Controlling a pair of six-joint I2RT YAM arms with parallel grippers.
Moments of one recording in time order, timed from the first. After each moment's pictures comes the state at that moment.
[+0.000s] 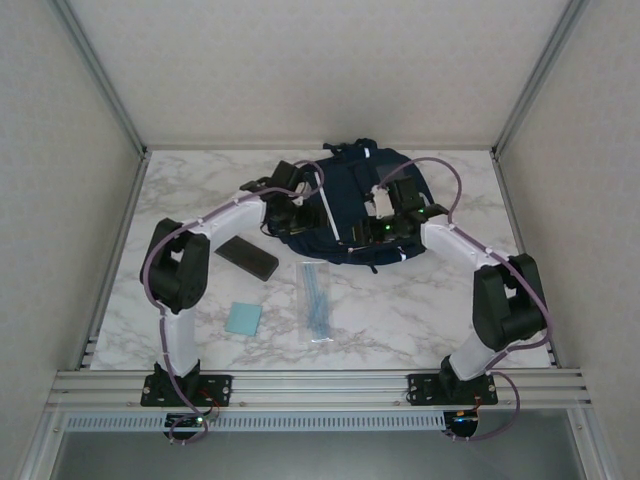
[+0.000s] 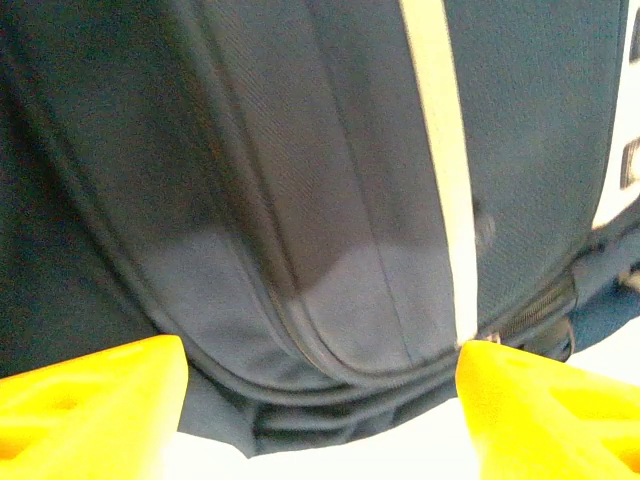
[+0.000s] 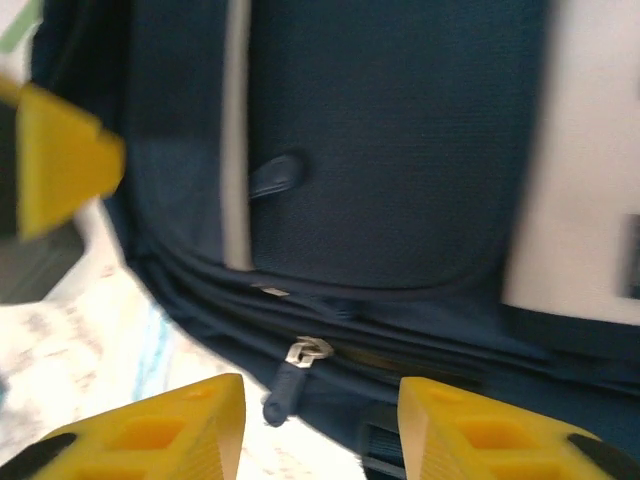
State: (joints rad) left arm -0.56 1.98 1.53 -0.62 0.33 -0.55; right arm 0.38 1.61 1.12 -0.48 -0.31 0.20
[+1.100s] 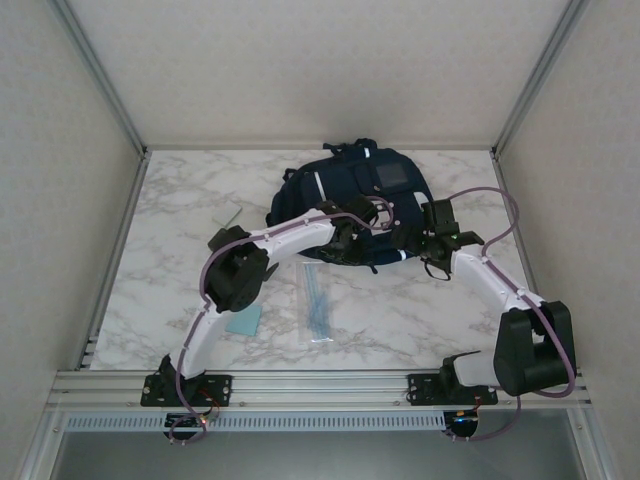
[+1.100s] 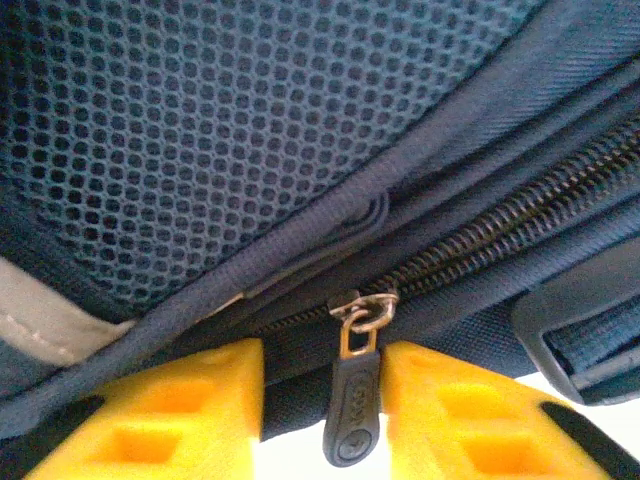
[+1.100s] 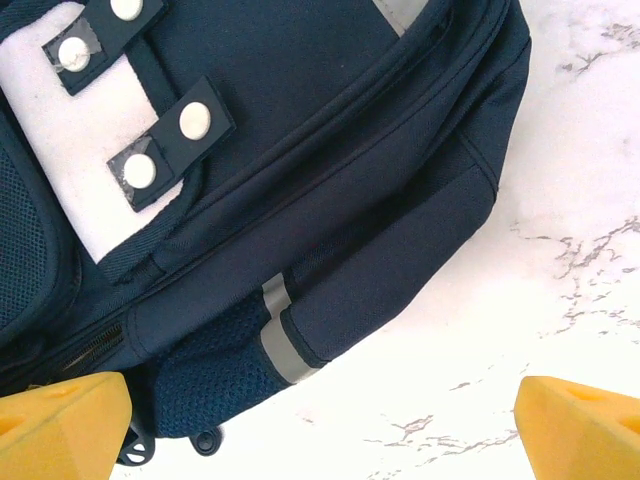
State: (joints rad) left arm -0.88 2.29 1.90 -0.92 -0.01 -0.48; right arm 0.25 1.34 0.86 -0.51 0.04 0.57
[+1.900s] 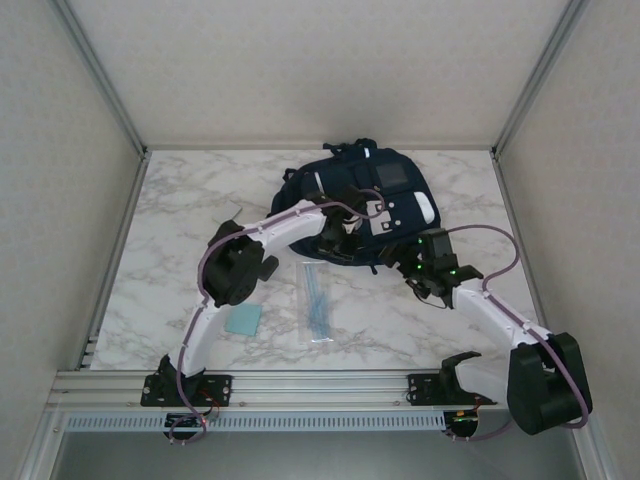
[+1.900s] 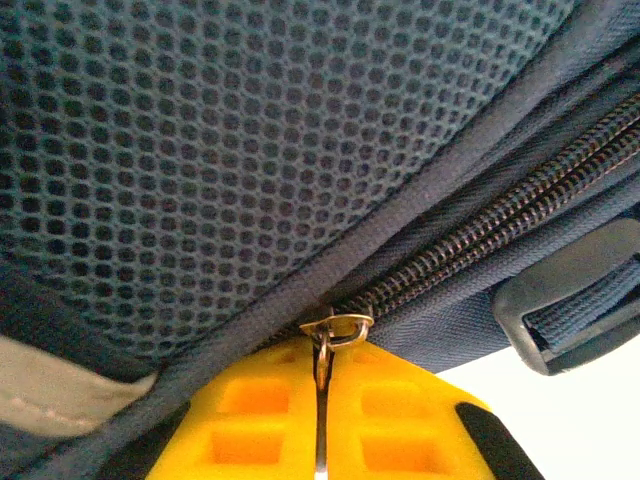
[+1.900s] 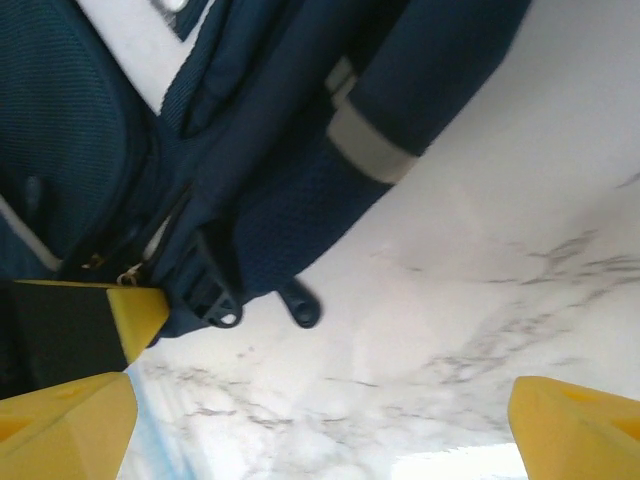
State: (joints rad) left arm -0.79 2.30 1.91 -0.92 0.25 -0.45; right arm 0.33 1.16 0.58 -0.30 -0.16 0.94
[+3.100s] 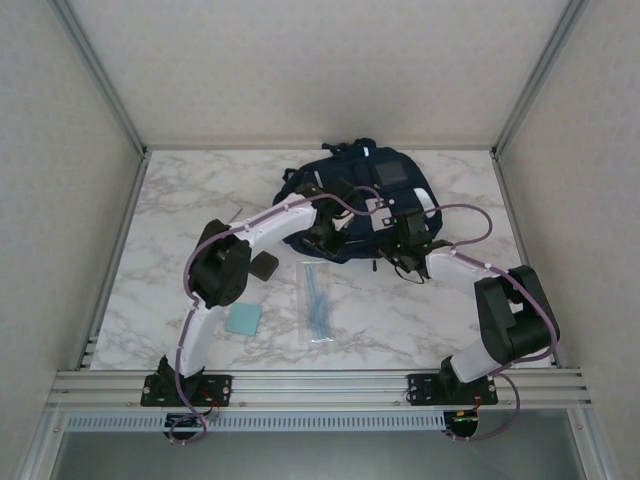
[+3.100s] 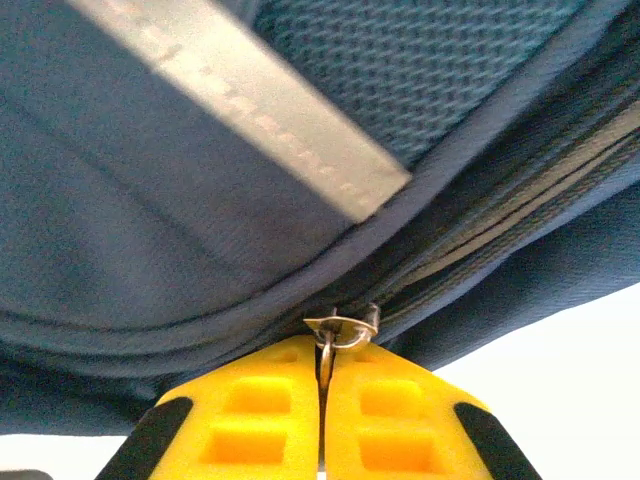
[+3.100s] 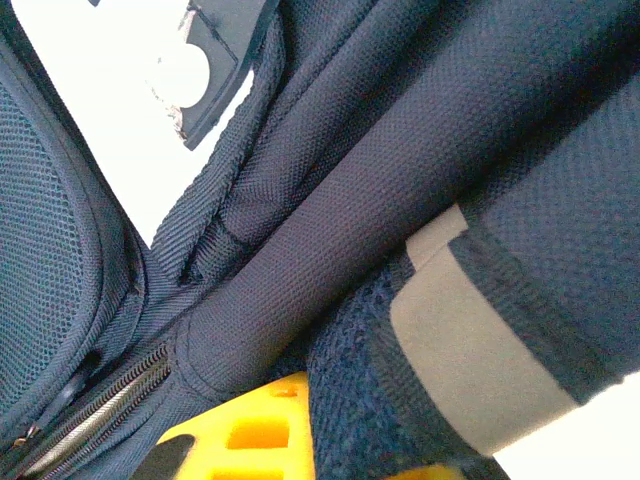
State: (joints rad) left arm -0.76 2.22 1.89 -1.06 0.07 -0.21; right arm 0.38 1.53 0.77 -0.16 -0.01 0.90
